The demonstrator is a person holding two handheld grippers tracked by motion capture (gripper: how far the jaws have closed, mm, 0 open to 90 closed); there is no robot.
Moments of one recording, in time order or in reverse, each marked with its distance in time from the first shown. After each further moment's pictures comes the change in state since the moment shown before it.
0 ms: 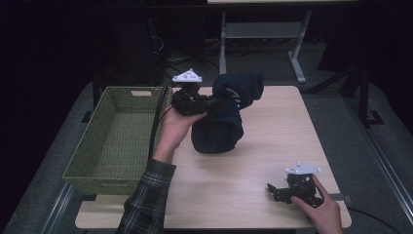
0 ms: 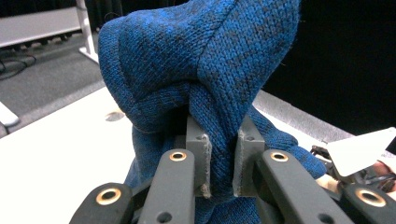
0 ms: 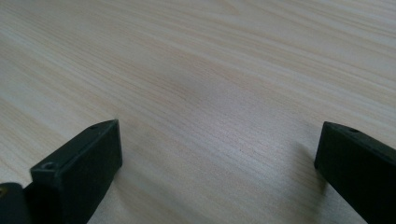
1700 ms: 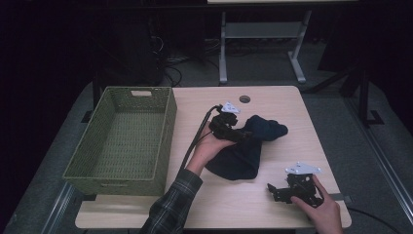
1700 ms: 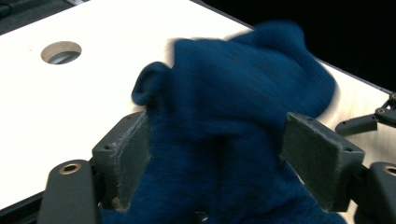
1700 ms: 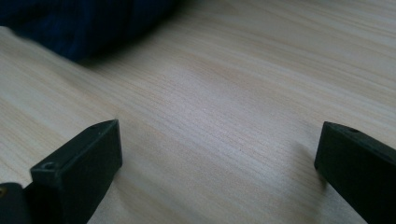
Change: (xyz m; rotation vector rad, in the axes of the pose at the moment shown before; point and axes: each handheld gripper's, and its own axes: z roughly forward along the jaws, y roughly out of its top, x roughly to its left) left arm -0.013 -0.067 0.115 0.174 0.027 0.026; right arm 0.000 0.000 0.000 0.002 0.000 0.000
